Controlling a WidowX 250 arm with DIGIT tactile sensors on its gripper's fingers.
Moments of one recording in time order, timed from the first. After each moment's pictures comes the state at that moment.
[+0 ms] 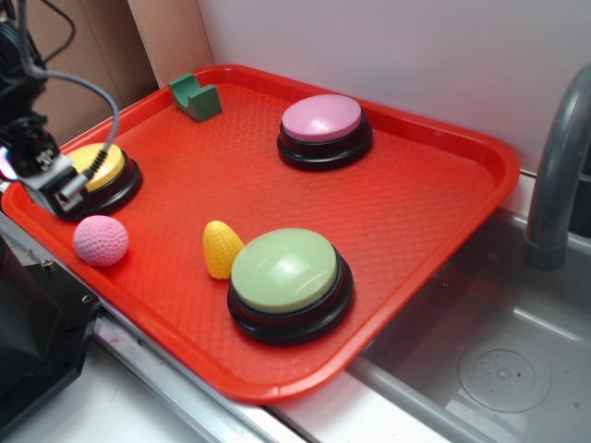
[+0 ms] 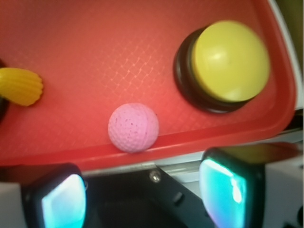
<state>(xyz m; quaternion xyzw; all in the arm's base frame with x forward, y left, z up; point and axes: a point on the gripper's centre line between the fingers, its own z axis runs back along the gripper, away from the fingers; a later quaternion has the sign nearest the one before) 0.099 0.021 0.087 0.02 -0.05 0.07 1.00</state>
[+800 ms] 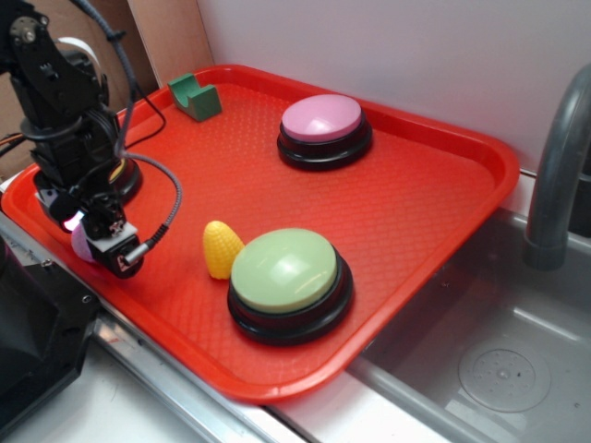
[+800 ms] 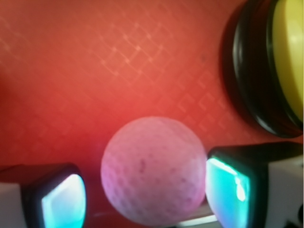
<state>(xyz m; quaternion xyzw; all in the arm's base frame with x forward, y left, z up) 0.117 0.021 0.026 0.04 0.02 0.03 1.00</state>
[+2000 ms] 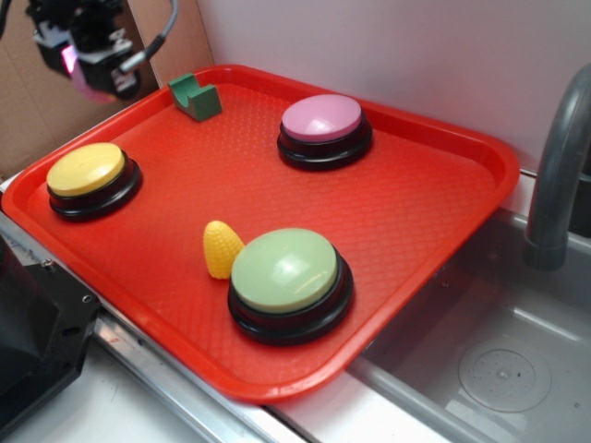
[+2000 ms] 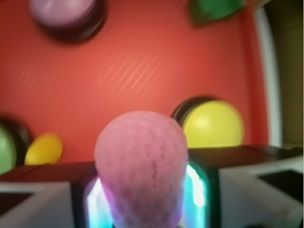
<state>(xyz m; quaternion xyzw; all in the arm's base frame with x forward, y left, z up) 0.191 0.030 0.141 0.04 -0.01 0.06 1.00</state>
